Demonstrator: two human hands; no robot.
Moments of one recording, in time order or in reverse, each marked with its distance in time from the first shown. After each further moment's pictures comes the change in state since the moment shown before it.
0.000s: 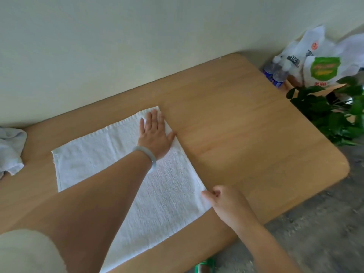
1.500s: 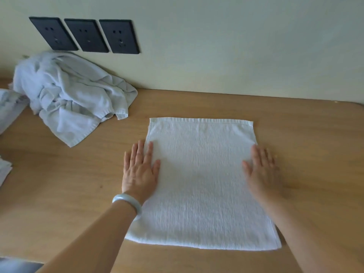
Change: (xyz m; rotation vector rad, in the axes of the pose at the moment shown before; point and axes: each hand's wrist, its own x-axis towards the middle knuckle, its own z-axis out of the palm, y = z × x) left_hand -0.202 -0.166 0.053 -0.261 0.216 -0.620; right_hand 0.134 -0.076 0.051 -0.778 0.286 -0.617
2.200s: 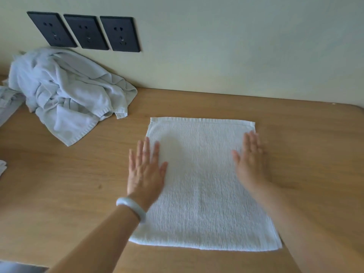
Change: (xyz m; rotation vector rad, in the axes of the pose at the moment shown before) left_hand -0.011 0.020 -0.012 0.025 -0.002 0.076; right_hand 0.022 -0.039 -0.013 0.065 0.053 -0.009
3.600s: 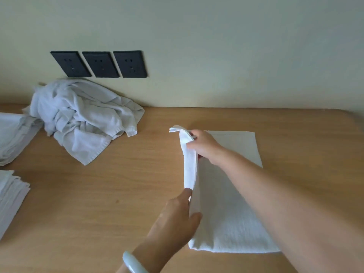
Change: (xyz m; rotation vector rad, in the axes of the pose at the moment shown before) left_hand -0.075 0.048 -0.105 -0.590 -0.421 0.040; right_hand 0.045 -0.153 -0.066 0.837 -0.462 0.060
